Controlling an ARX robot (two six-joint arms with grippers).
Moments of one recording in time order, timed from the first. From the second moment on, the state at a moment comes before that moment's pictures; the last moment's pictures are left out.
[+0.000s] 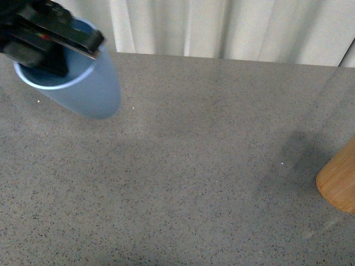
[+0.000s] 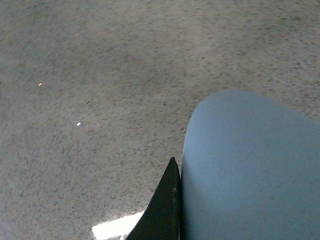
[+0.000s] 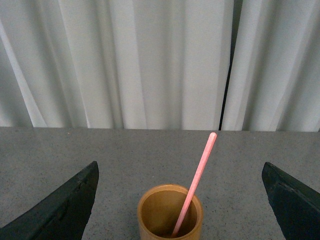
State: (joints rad) left arm -0.33 1.71 1.22 -0.59 -0.13 0.20; right arm 0.00 0.00 0.02 0.00 0.00 0.00
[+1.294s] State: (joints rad) left arm -0.64 2.08 1.33 -0.52 -0.21 0.12; right arm 0.00 0.00 0.02 0.00 0.00 0.00
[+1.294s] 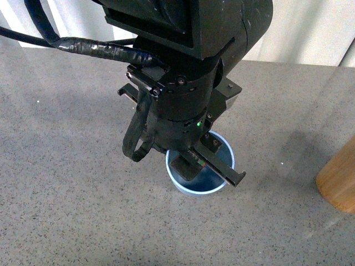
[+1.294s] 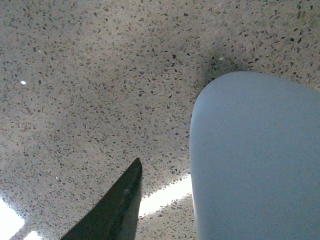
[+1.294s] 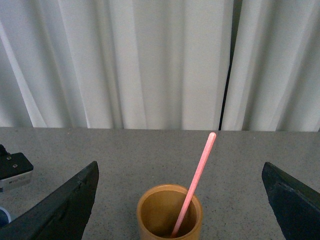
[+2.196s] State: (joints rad) left arm -0.50 1.92 1.39 -0.56 -0.16 0.12; right arm 0.00 0.00 0.02 0.00 0.00 0.00
